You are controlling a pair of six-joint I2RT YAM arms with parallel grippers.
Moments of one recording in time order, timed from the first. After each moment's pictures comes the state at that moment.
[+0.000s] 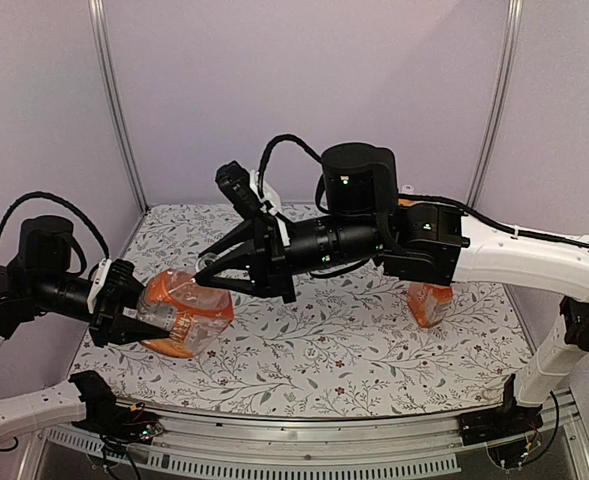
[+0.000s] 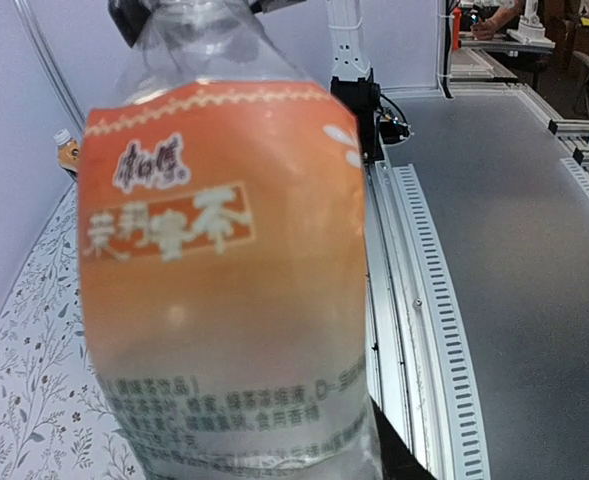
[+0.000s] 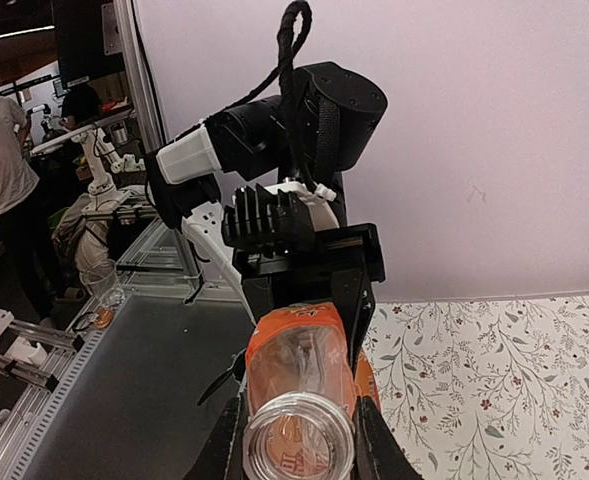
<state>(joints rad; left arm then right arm) -0.64 0.61 0.90 -0.84 0.76 0.58 1.26 1.66 1.60 -0.08 -0.48 0.04</state>
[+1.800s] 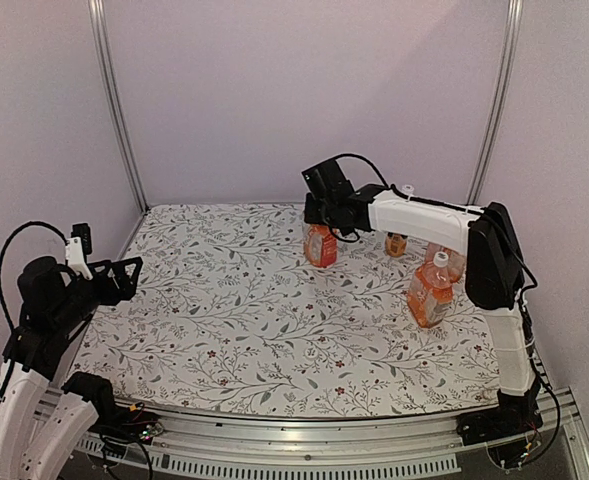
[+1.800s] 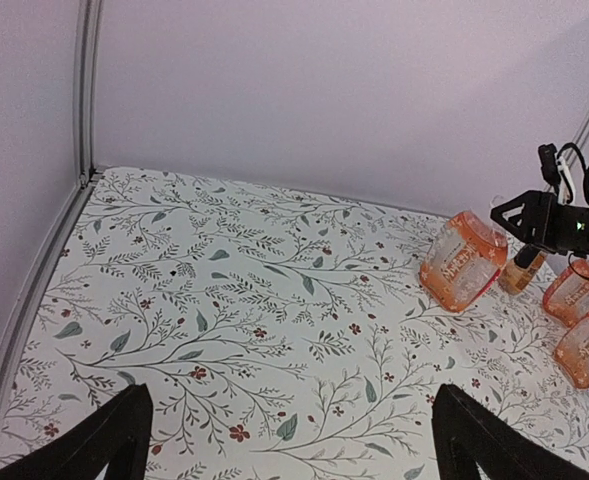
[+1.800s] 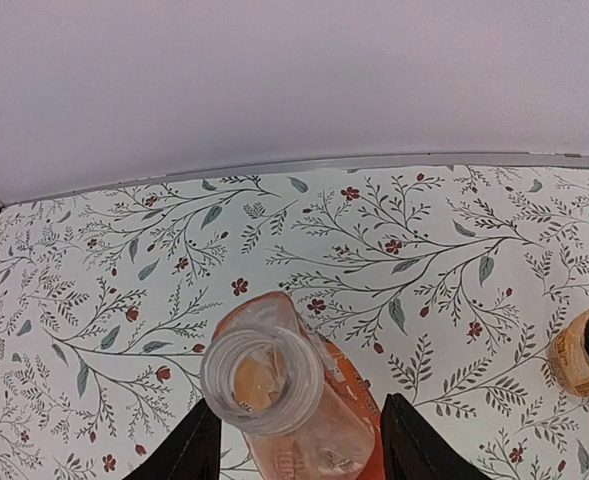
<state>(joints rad) -0.09 0.33 0.44 -0.33 0.15 -0.26 0.78 2.22 1.96 -0.38 0.55 0.56</state>
